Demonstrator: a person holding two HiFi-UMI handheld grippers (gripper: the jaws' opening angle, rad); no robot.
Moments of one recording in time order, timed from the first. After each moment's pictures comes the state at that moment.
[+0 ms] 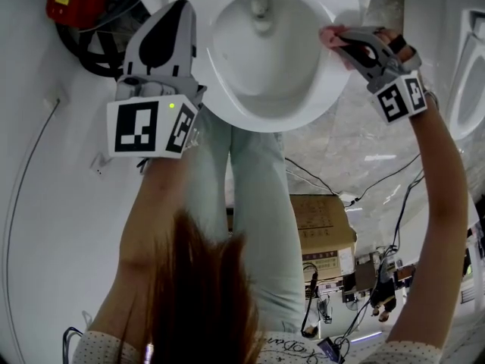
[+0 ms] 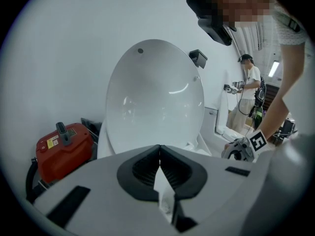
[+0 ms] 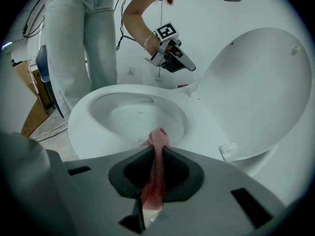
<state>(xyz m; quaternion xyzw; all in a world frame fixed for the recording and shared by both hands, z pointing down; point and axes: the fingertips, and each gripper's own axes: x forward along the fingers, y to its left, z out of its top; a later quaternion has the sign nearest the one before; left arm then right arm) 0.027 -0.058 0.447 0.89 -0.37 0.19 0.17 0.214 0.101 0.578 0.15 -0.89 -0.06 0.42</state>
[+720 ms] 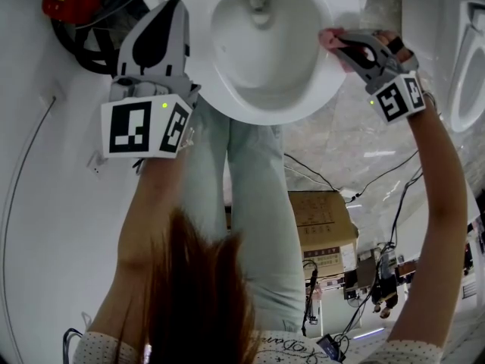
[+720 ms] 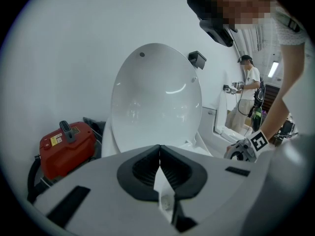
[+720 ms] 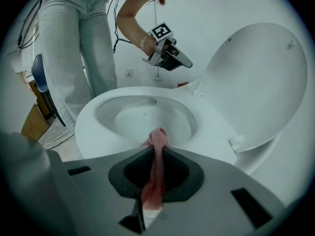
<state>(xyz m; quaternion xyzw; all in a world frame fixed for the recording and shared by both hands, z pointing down) 0.014 -0.045 0.446 0.89 -0.37 0.19 0.17 0.208 0.128 0.580 0.16 -0.89 -0.02 0.42</state>
